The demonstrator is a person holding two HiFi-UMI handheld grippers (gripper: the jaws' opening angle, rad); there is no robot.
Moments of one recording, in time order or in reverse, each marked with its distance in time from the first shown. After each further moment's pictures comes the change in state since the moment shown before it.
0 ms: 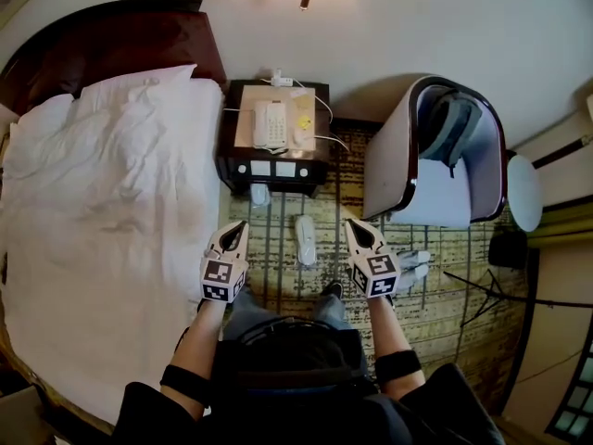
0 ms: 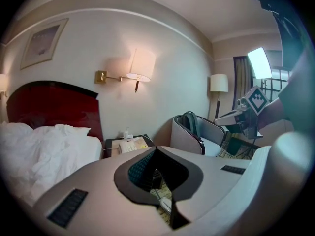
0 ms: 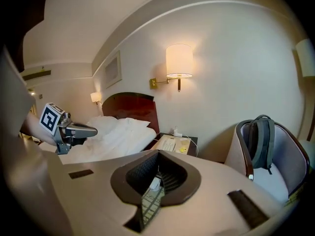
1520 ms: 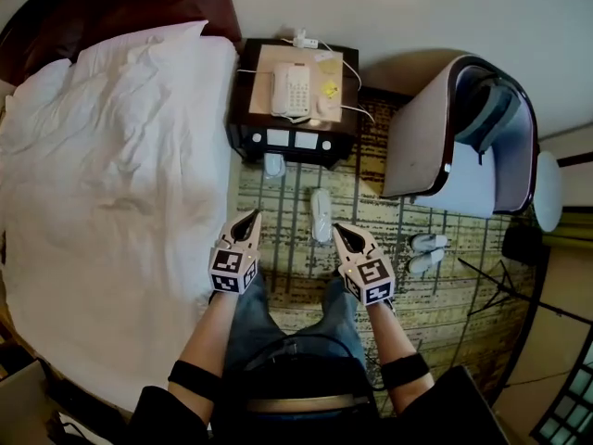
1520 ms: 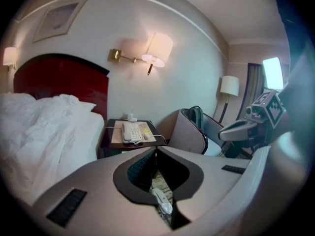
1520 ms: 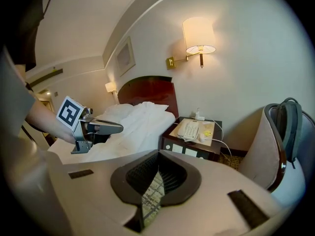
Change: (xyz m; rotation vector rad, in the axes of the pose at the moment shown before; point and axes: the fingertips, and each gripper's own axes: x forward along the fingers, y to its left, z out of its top) left arm 0.036 0.032 -0.092 -0.192 0.080 0.009; right arm 0.071 0.084 -0.077 -0.041 0.148 0.188
